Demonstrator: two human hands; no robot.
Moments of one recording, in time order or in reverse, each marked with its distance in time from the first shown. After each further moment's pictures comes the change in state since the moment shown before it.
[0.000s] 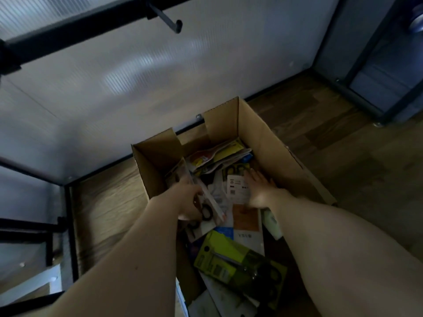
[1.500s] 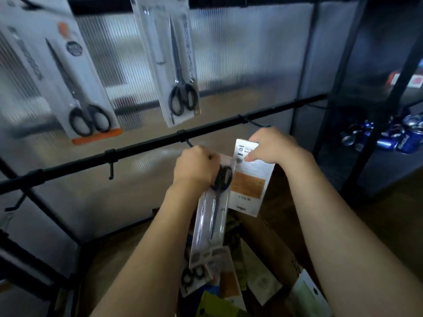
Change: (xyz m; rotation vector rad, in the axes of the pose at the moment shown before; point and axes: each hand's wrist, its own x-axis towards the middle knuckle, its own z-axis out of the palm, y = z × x) left_hand -0.172 0.111 -0.144 -0.404 1.120 0.092; right_hand -0.248 -0.059 -0.230 0.027 0.781 -0.203
